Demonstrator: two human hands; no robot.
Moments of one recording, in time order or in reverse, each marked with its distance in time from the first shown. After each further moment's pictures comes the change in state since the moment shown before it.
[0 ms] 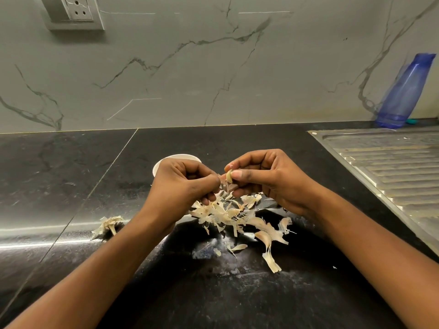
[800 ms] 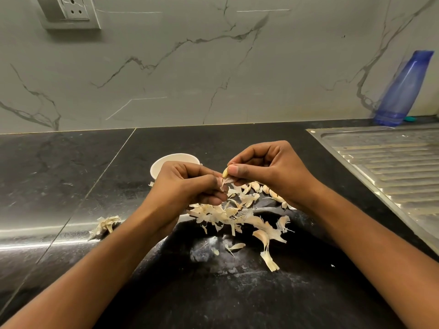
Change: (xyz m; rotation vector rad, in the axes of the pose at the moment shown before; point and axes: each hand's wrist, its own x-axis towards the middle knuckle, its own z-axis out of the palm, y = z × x) left_hand -0.002 0.004 0.002 -0.199 -0.105 -0.144; right_hand -0.001 -0.003 -0.002 -0.198 0.092 -0.195
